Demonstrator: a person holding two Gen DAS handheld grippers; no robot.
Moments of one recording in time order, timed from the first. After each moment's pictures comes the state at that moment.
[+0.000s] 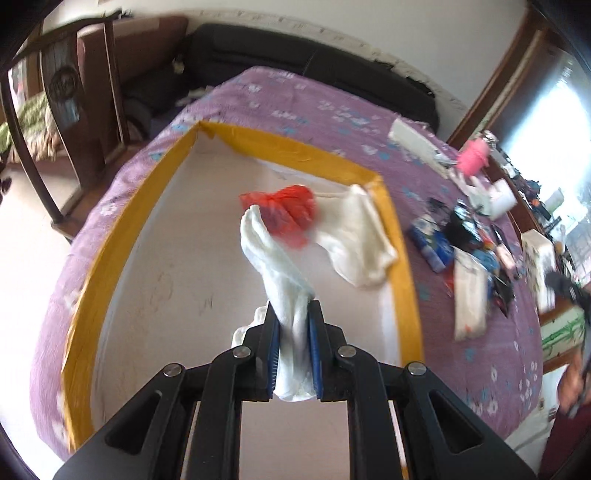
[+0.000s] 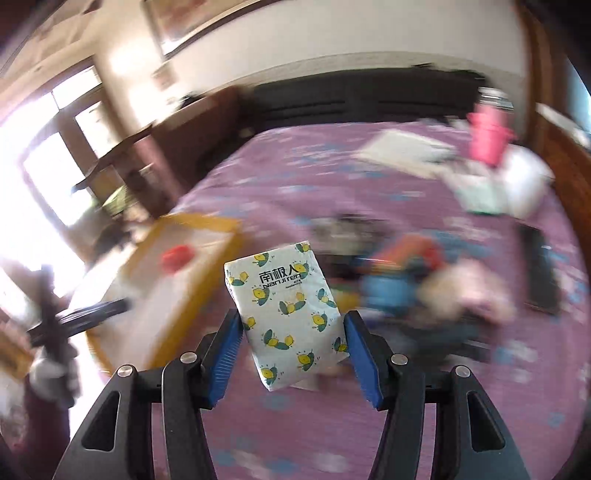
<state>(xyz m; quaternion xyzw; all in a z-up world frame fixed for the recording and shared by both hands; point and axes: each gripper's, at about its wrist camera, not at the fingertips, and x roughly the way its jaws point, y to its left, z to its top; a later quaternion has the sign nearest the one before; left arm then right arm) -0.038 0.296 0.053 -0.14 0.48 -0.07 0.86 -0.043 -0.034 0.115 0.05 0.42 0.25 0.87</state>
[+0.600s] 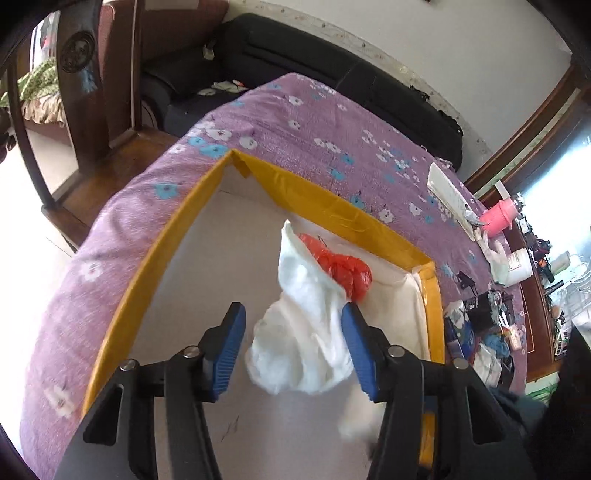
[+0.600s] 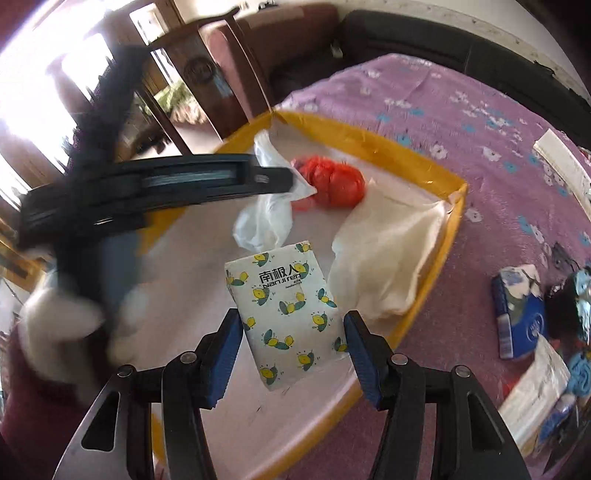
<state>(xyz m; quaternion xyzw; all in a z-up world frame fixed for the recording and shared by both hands) 0.025 0.340 0.046 -0.21 0.46 -0.04 0.86 0.014 0.183 0.036 -0.08 0.52 0.31 0.79</state>
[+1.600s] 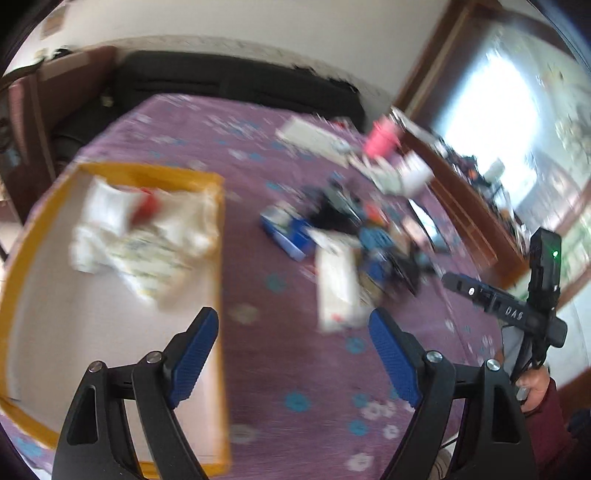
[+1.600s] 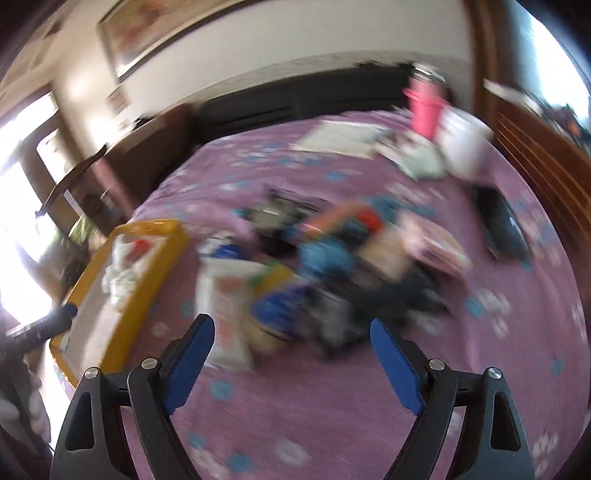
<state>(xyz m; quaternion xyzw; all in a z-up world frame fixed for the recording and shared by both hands) -0.086 0.147 0.088 -0.10 0.43 -0.19 0.88 -0.080 -0.150 0.064 0.11 0.41 0.09 0.90</state>
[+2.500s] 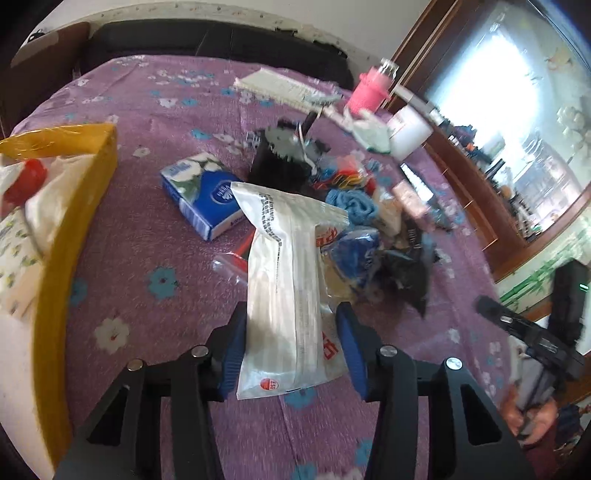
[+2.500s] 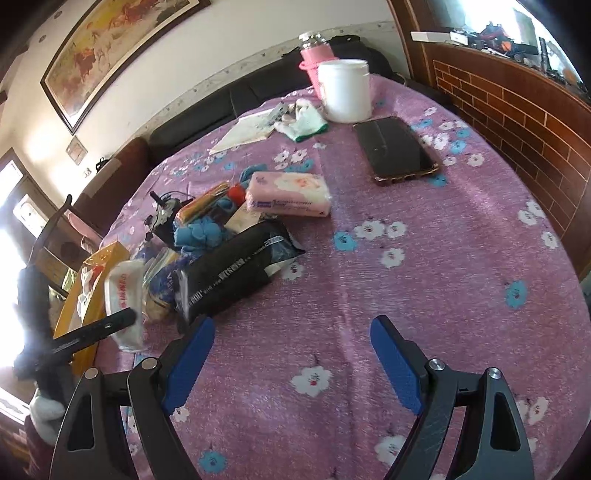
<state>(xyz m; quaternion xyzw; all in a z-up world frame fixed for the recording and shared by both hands) -0.044 0.067 0.037 -0.11 0.47 -0.22 0.85 -0.093 -0.242 0.021 0.19 0.42 0.06 0.88</state>
